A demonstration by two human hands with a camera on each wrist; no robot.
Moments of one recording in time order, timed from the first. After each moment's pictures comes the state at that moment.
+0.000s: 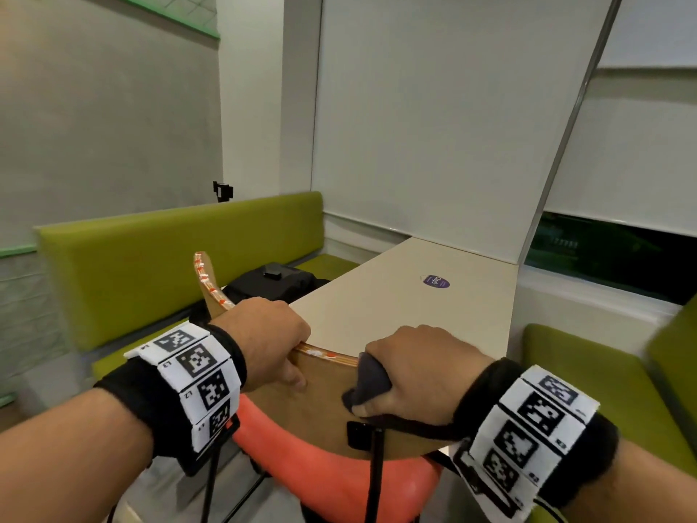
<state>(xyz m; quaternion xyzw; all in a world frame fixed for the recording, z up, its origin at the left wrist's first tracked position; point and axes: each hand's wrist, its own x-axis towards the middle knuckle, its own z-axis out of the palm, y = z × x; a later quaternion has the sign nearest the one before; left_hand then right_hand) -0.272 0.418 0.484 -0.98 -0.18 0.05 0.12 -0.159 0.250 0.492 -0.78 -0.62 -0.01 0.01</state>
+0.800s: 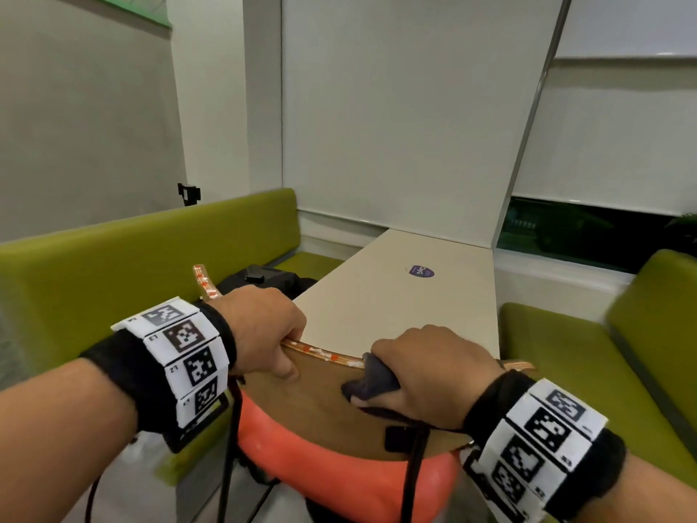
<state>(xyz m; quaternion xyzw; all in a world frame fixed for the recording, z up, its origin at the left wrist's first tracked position) -0.283 0.478 0.501 -0.99 -0.12 0.07 0.08 -0.181 0.282 0.477 -0.81 -0.57 -0.09 0.01</state>
